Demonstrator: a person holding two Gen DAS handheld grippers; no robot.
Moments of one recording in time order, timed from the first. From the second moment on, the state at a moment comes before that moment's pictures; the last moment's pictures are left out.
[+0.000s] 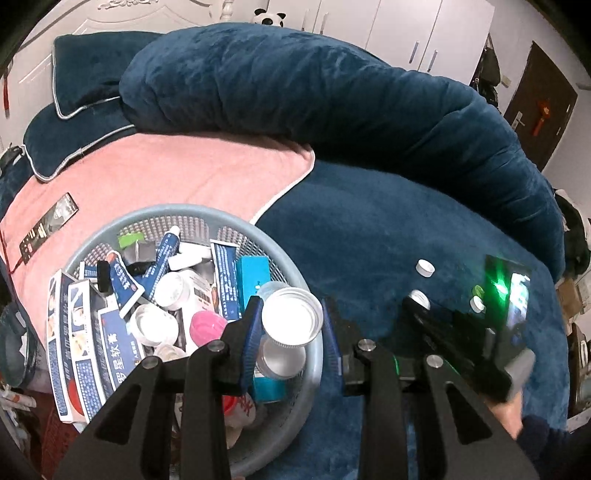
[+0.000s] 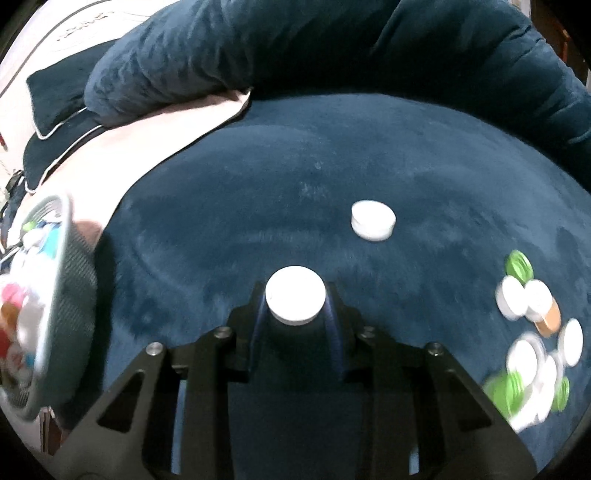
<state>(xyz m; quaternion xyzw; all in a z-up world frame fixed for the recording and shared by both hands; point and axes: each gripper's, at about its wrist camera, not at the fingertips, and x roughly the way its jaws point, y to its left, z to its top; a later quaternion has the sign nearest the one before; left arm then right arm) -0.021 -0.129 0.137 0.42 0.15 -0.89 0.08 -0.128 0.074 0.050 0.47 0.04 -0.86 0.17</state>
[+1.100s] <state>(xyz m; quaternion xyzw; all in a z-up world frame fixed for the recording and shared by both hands) 0.012 -0.248 0.141 0.40 0.24 -0.87 0.14 -0.063 -0.084 0.156 0.45 -0.02 -0.82 0.36</state>
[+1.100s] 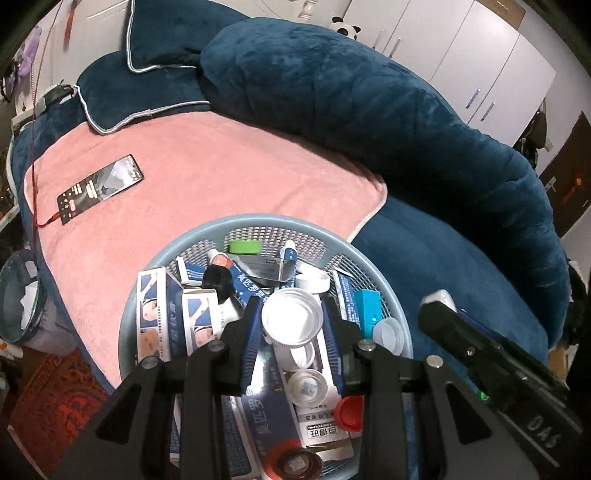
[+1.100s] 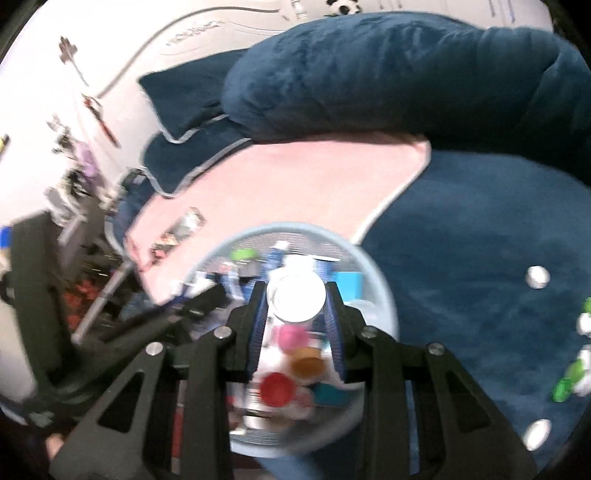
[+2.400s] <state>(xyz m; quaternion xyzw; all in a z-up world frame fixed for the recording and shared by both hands) -0.001 -0.105 0.165 0.42 0.05 -0.91 0.04 -0.049 0.170 0.142 0.48 0.00 -0.87 0.13</state>
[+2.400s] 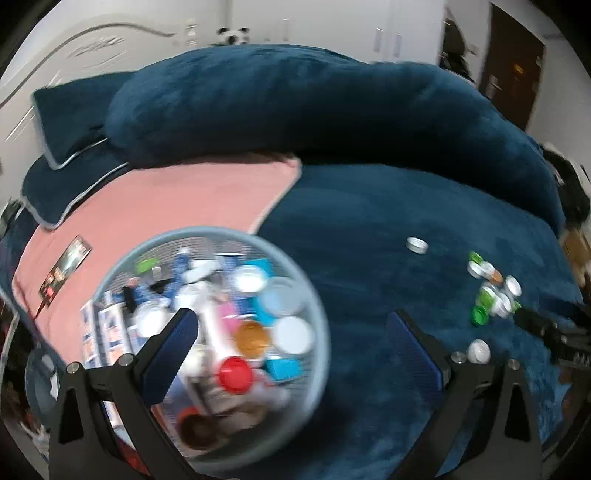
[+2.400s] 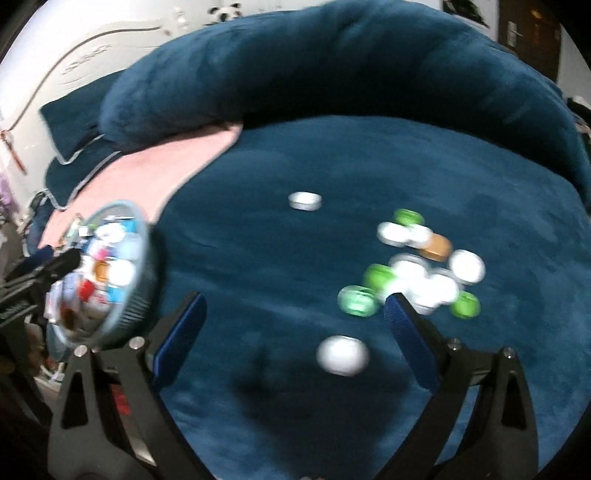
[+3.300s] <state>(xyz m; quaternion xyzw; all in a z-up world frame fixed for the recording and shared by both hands) -0.050 0.031 0.097 0.50 -0.02 -0.86 -0.09 -0.102 0.292 0.043 0.51 -0.01 -0.86 0.04</state>
